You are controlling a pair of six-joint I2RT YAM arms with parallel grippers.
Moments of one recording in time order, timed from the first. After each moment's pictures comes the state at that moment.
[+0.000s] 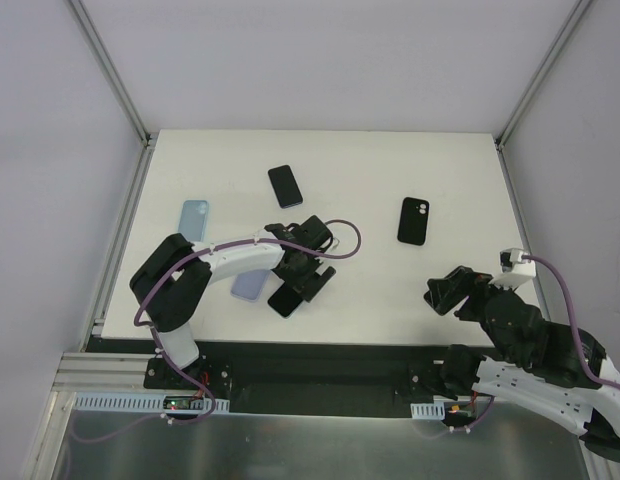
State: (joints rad) left arm -0.85 1.75 1.12 -0.67 -0.01 -0.13; right arm 1.11 0.27 0.84 -1.12 0.80 0.81
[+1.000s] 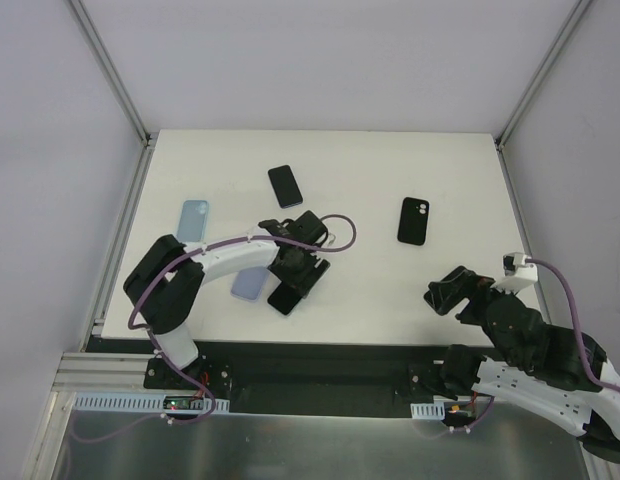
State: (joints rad) left arm -0.83 1.73 1.12 -0.68 0.04 -0.16; right arm 1.11 0.23 0.82 -1.16 0.79 0.86
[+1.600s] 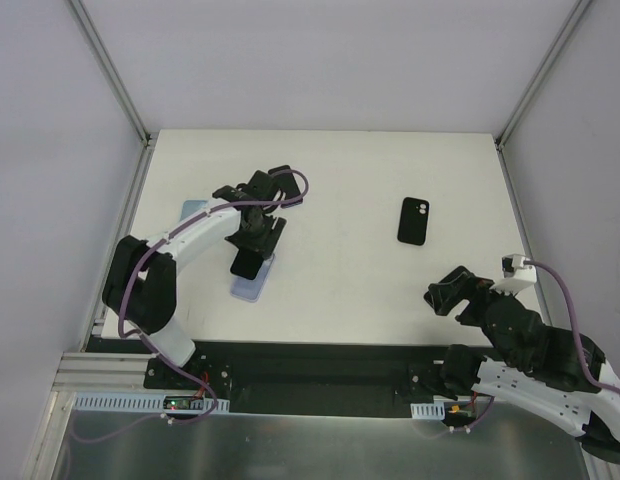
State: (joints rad) left arm -0.51 1.63 1.23 -0.85 -0.09 -0.12; right arm 1.11 0.21 0.80 -1.15 0.79 0.85
